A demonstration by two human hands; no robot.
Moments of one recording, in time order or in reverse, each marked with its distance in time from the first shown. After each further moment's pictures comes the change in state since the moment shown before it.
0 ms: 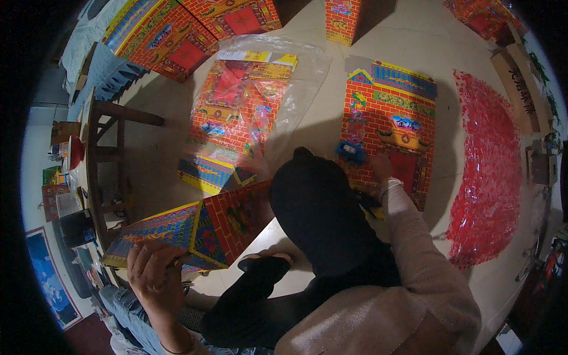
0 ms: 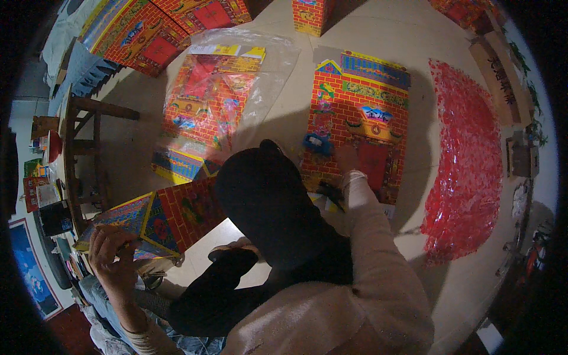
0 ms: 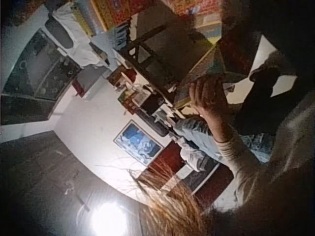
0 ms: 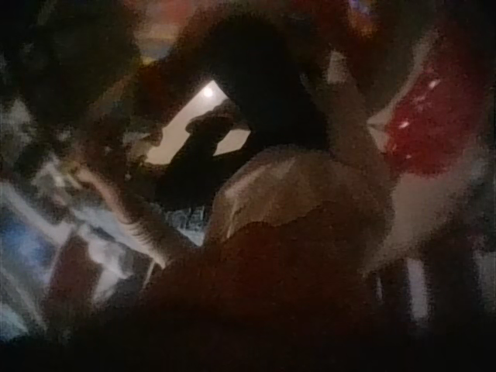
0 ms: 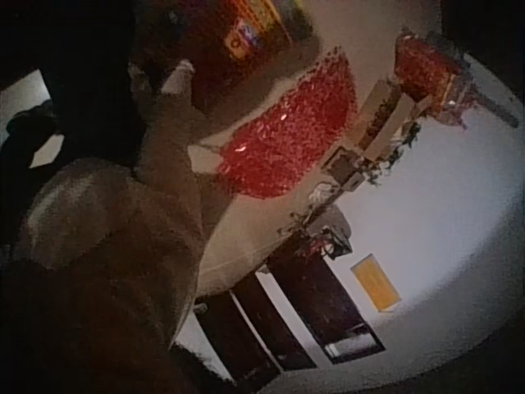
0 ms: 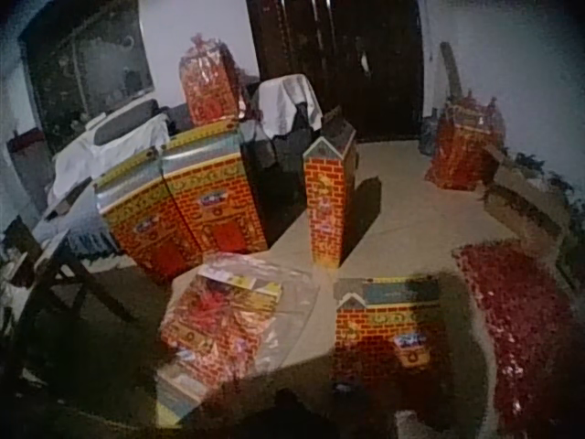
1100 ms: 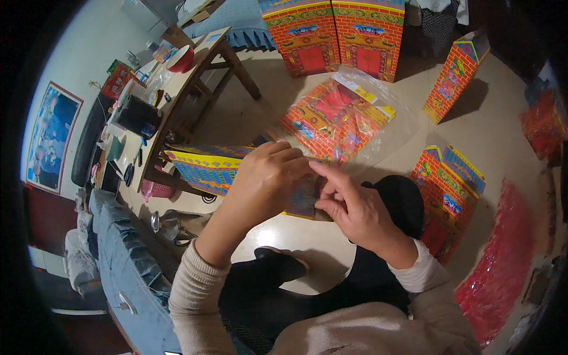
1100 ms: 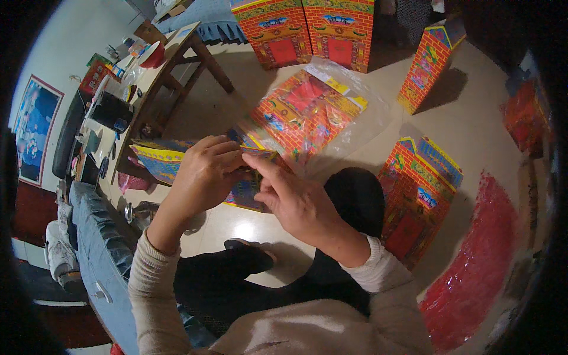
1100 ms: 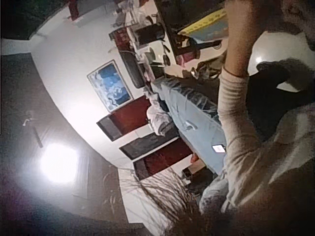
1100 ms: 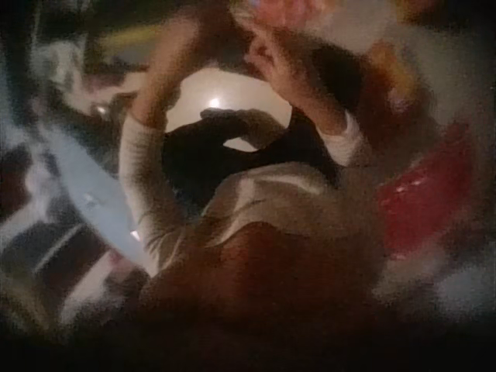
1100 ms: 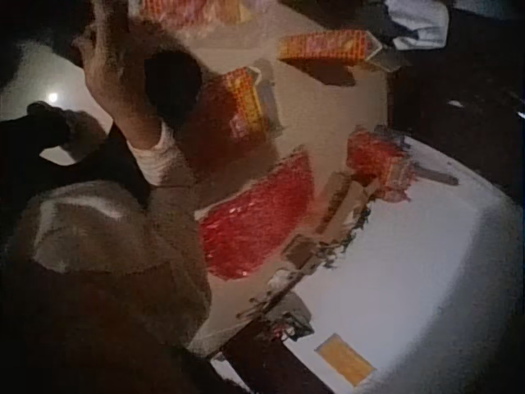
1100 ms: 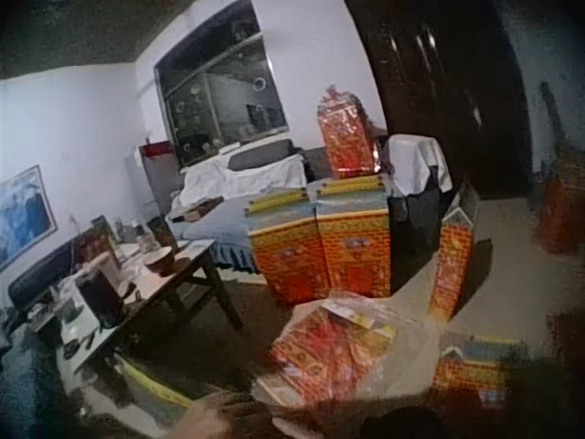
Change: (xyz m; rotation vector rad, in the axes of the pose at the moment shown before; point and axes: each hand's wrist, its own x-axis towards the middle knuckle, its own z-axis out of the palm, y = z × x) left_hand 0.008 -0.015 0.002 -0.127 0.141 0.232; right_hand -0.170 -0.381 -0.381 0.941 0.136 -1.152
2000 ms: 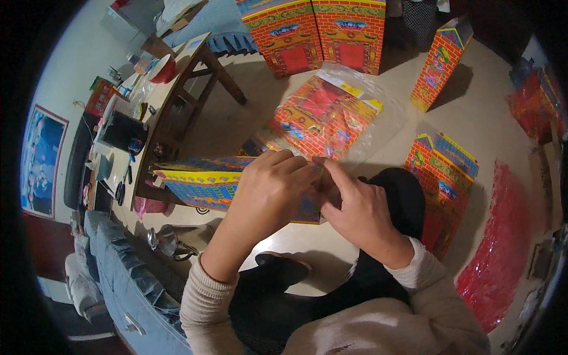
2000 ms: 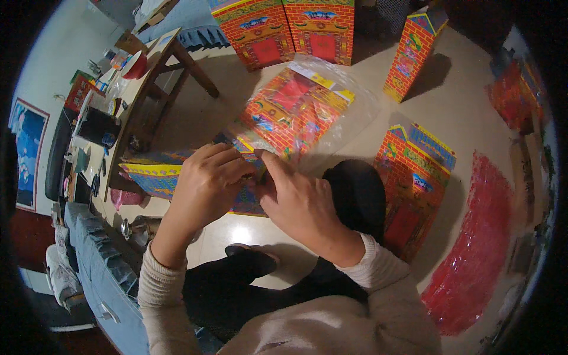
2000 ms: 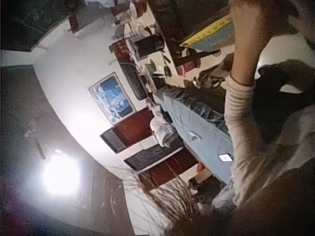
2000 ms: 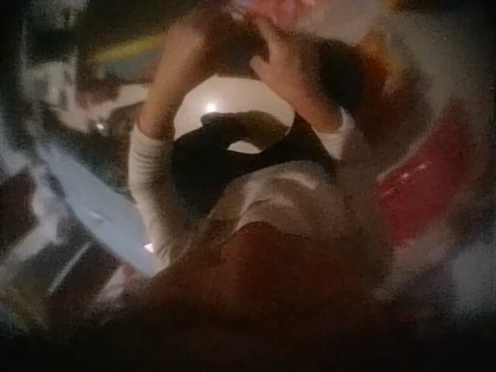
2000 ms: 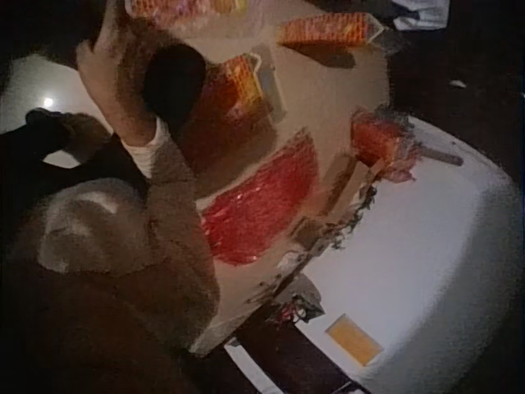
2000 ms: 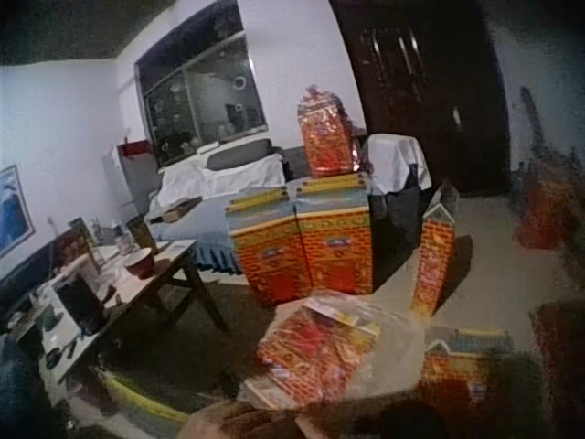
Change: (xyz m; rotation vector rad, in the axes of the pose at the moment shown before) left_hand -0.005 0.000 0.006 0.015 0.005 0.061; right_hand 0.008 -0.016 0.015 -0.407 0.048 0.364
